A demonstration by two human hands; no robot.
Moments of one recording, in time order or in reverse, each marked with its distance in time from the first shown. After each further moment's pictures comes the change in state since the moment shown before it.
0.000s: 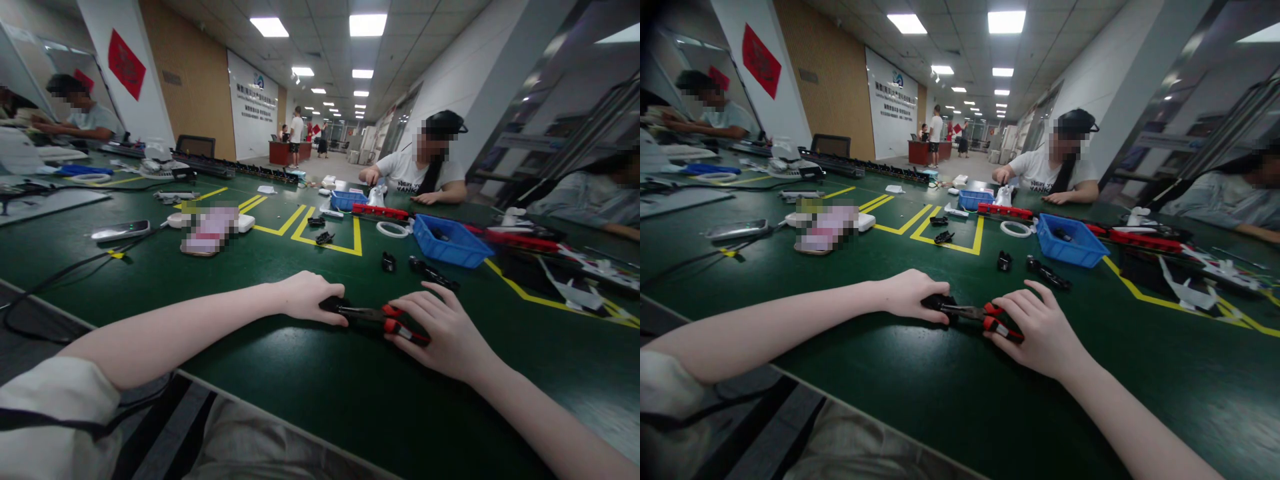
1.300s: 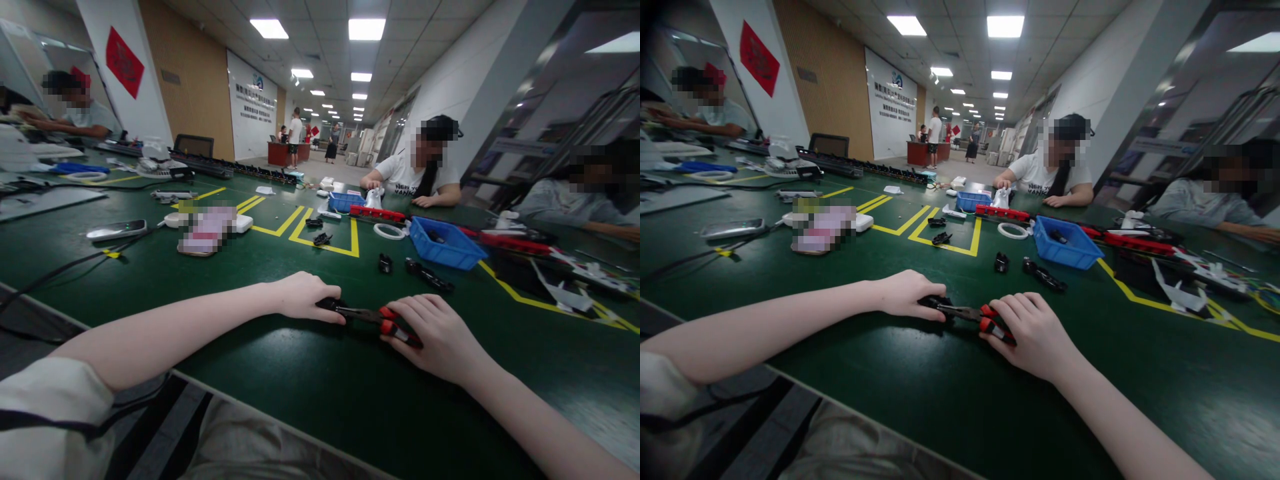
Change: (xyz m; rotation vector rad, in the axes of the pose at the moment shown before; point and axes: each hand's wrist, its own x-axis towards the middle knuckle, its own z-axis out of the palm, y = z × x) left_hand -0.001 -0.002 -0.001 -0.014 0.004 0.030; right_hand 0.000 -0.005 -0.001 -0.050 -0.040 -0.016
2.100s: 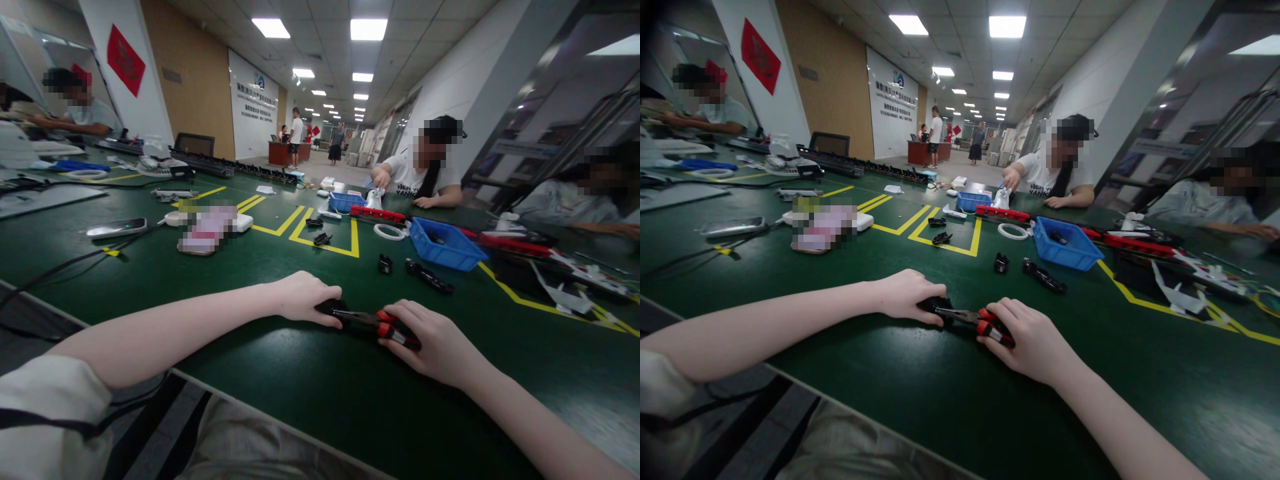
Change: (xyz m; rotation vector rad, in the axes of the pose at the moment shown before) left_hand 0.001 0.000 0.005 0.101 0.038 0.025; right_hand -0.002 -0.001 0.001 0.230 -0.146 0.127
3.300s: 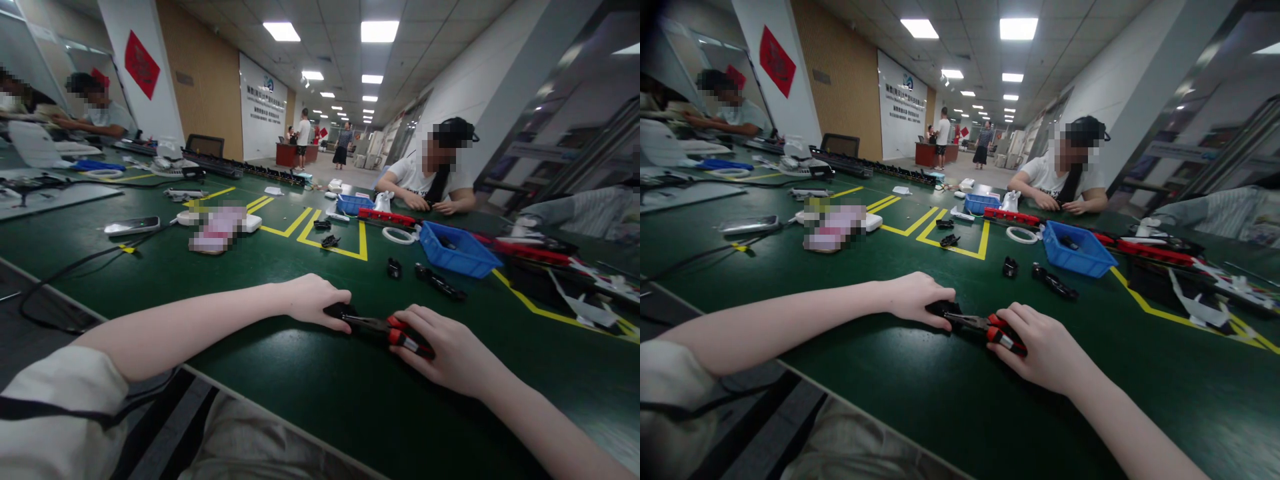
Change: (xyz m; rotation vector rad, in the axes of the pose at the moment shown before) left_hand 0.000 -0.001 -0.003 -0.053 -0.017 0.035; right_hand -0.001 0.007 0.002 -0.008 -0.024 -0.001
